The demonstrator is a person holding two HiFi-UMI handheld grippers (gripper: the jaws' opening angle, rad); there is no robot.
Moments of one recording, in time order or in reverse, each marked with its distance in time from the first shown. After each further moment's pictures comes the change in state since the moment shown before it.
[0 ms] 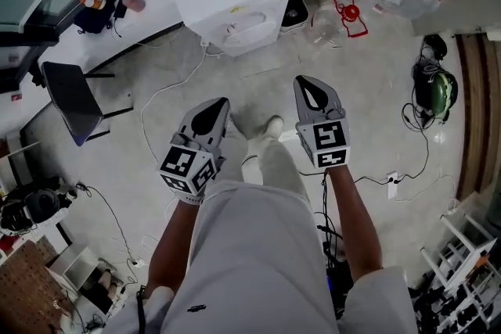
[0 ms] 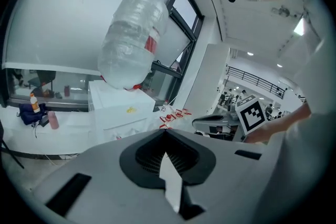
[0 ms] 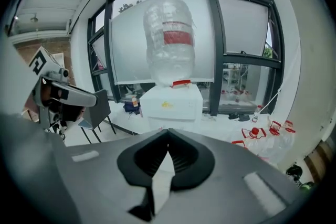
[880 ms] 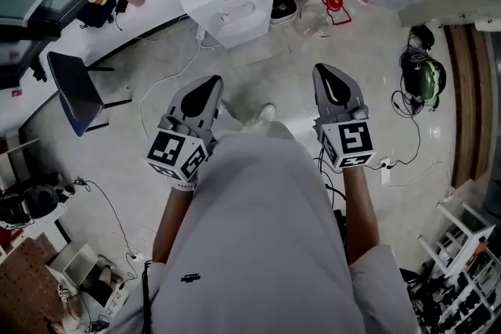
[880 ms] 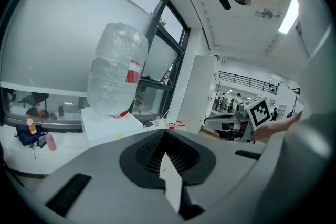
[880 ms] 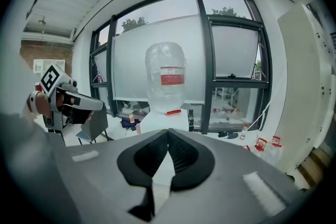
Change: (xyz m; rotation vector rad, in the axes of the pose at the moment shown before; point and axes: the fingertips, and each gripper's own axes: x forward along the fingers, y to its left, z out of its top) left arm -0.062 -0.063 0.083 0.091 -0.131 -0.045; right arm -0.130 -0.009 0.089 -0.032 -0.170 -0.049
